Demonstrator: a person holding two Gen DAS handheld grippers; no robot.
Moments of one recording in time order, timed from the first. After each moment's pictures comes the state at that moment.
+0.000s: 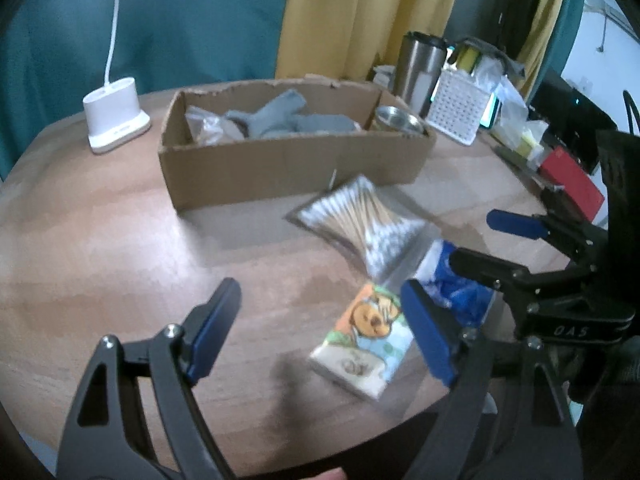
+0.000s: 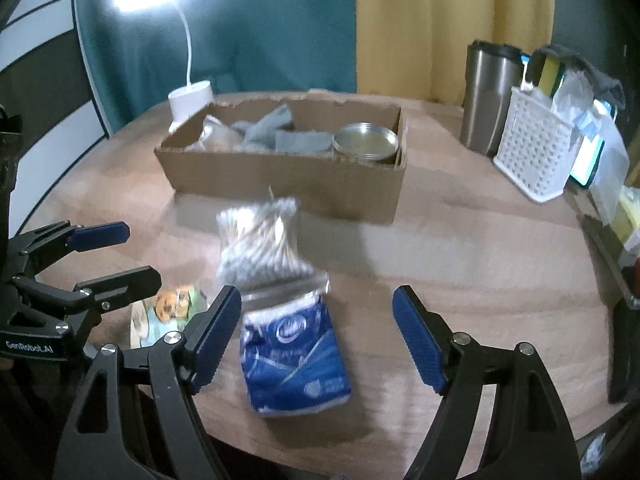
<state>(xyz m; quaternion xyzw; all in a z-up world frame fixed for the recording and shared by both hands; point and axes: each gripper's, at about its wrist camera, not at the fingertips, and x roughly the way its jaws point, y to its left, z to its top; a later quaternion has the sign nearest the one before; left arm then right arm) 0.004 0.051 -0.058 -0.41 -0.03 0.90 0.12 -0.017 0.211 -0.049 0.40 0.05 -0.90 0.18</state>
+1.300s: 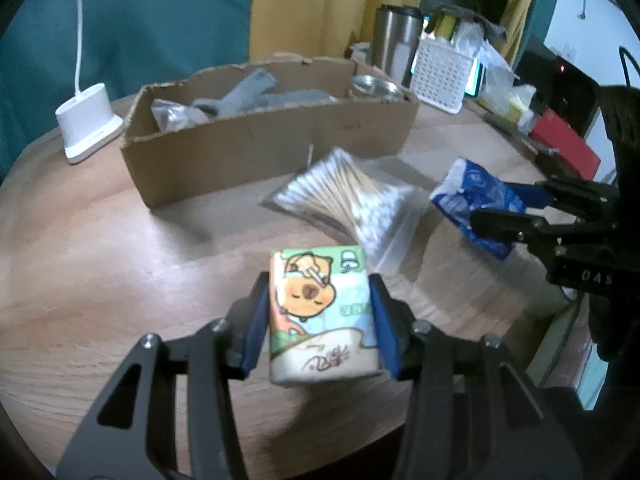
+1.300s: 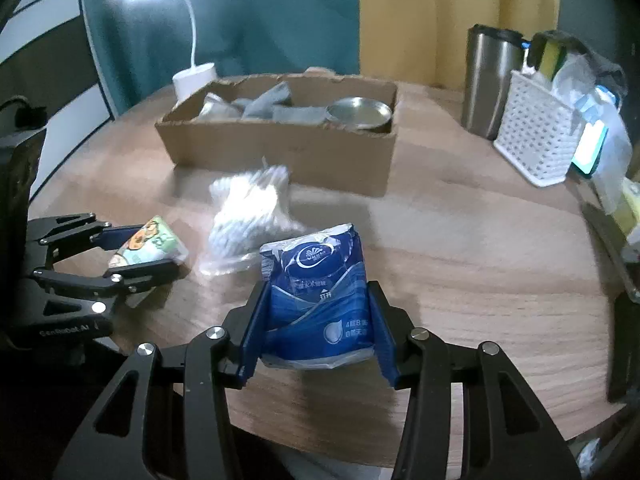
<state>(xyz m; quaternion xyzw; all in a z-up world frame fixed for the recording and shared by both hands) -0.003 0.064 -0.069 -0.42 0.01 0.89 0.15 -0.009 0.230 -0.052 0.41 0.06 -0.89 0.19</state>
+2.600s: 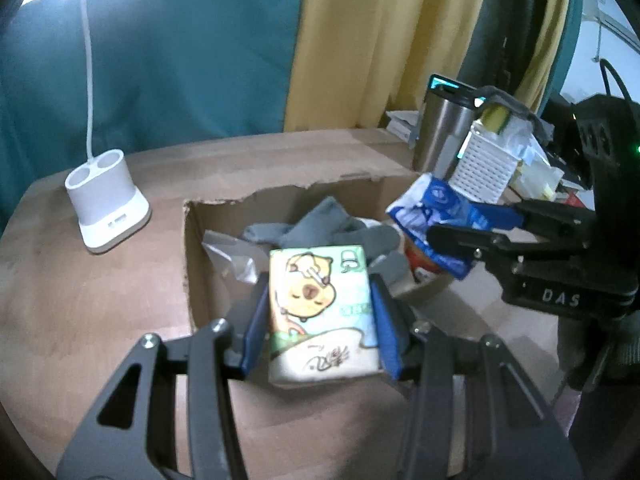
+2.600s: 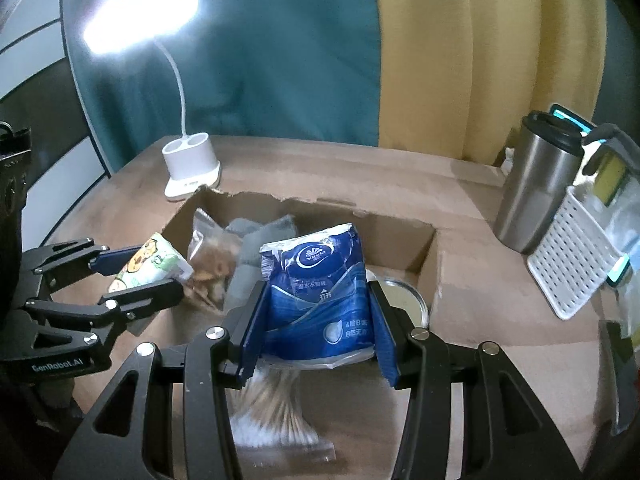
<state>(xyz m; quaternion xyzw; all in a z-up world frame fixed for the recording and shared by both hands) -0.105 0.020 -0.009 -0.37 -0.03 0.92 0.13 -0.131 0.177 0.006 0.38 0.04 -0.90 0.21</state>
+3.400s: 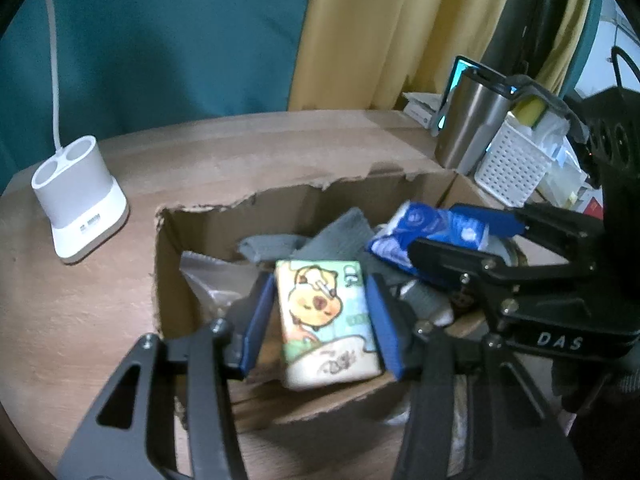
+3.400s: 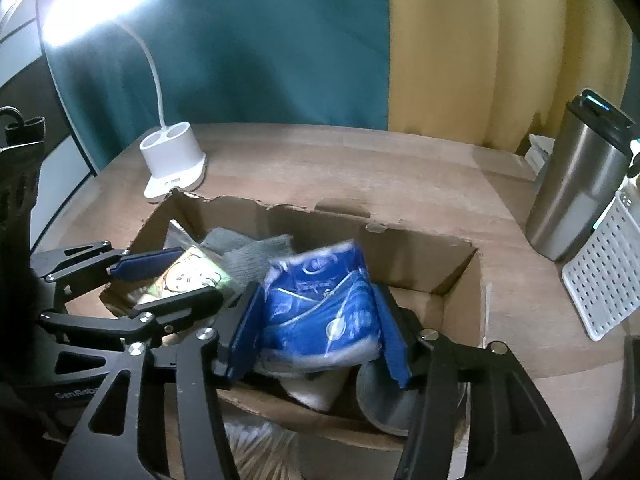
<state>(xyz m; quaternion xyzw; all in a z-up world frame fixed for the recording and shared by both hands) -0.160 0.022 -0.035 -0.41 -0.03 0.90 0.13 -0.183 0.155 -0.020 0.41 0.04 -0.89 0.21</state>
